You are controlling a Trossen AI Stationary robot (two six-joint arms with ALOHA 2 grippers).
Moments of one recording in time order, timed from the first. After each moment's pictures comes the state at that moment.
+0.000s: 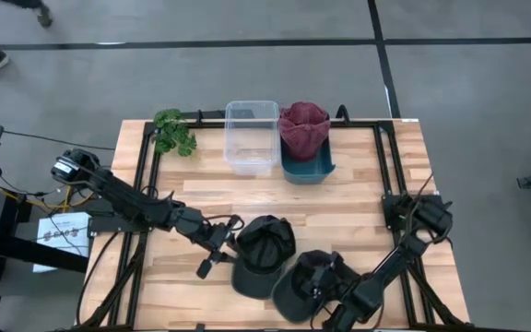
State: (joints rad) left arm -0.42 1.39 0.59 0.61 0.11 -0.07; right arm 0.90 2.04 1.22 -0.57 0.95 1.29
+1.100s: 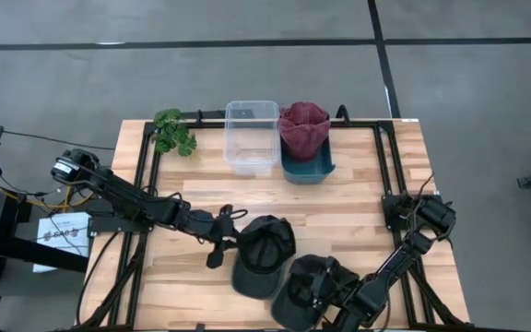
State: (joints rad) left arm -0.39 1.39 0.59 0.29 -0.12 -0.18; right arm 0.91 2.00 1.26 -0.47 0.97 1.10
